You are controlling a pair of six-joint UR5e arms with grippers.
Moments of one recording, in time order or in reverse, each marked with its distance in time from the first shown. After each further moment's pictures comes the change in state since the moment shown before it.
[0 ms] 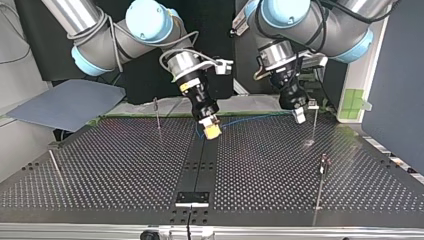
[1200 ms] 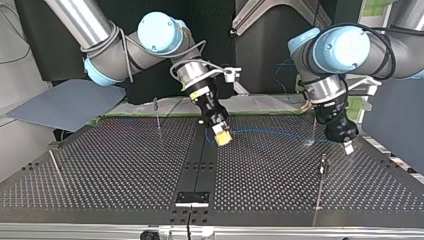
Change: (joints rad) left arm 0.316 0.010 0.106 -0.163 0.255 -0.035; right arm 0.013 0.070 -0.086 0.001 -0.027 0.005
